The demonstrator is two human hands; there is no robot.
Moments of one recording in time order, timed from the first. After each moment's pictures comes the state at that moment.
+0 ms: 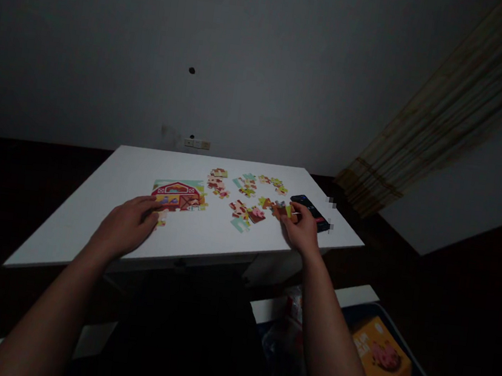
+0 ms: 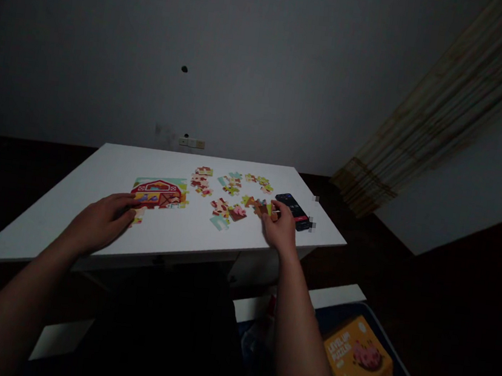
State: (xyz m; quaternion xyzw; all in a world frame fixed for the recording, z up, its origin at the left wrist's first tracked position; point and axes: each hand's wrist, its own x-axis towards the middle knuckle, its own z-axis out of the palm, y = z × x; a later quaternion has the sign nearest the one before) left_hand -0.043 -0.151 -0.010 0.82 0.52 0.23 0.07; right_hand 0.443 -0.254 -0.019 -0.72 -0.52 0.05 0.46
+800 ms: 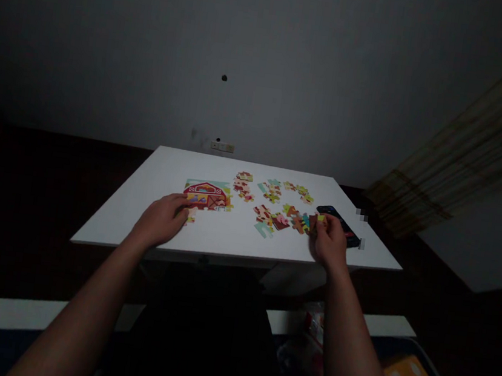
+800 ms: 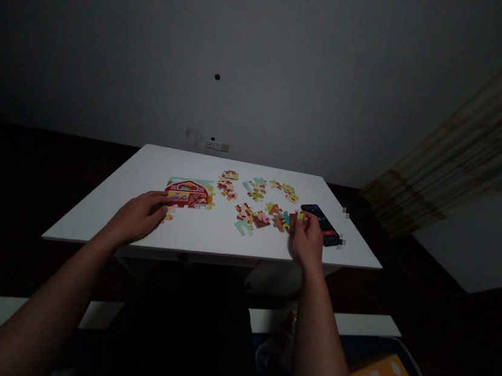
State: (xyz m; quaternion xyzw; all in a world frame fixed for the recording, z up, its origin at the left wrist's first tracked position) left_hand -0.040 -0.163 -0.003 0.82 0.52 0.23 0.08; right_hand 0.439 -0.256 -0.021 -0.72 -0.47 0.05 0.51
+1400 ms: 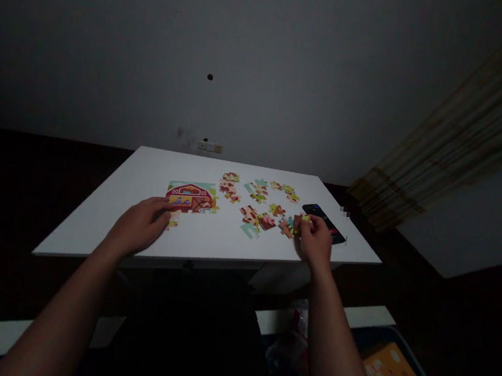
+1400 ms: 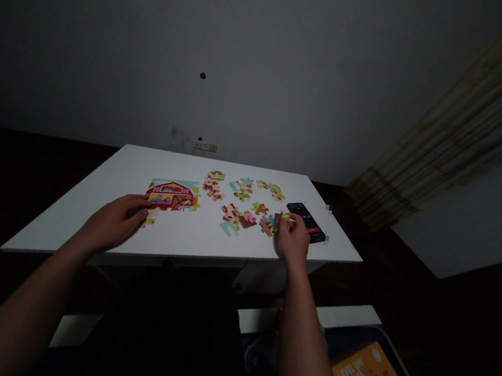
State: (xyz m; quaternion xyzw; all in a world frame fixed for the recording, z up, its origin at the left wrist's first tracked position) left_hand -0.043 -0.162 0.000 0.81 0.53 0.25 0.10; right_hand 0.431 -0.260 -0.009 -0.75 -0.44 0.04 0.49
